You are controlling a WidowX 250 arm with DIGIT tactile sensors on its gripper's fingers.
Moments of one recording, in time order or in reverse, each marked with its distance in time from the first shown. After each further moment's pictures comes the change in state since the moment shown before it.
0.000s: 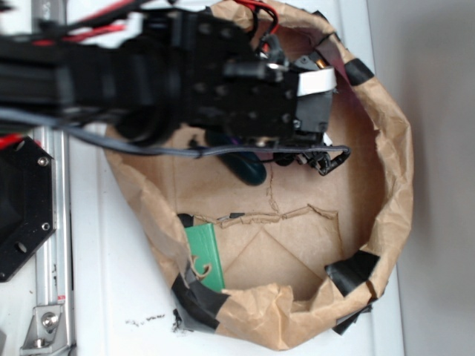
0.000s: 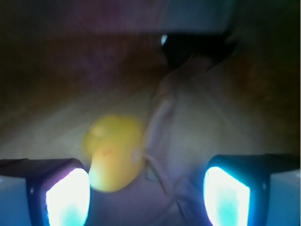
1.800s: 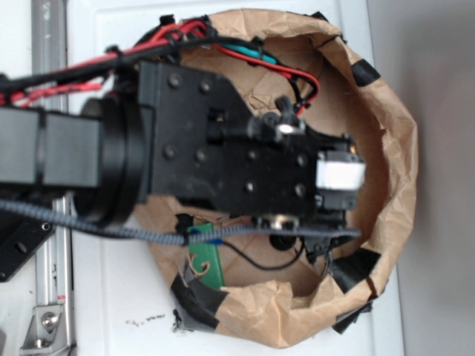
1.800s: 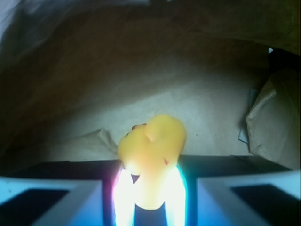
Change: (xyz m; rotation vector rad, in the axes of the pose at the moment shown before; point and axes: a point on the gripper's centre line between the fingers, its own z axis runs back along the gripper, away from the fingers) arm -0.027 -0.059 0.069 -0.174 0.073 -0.272
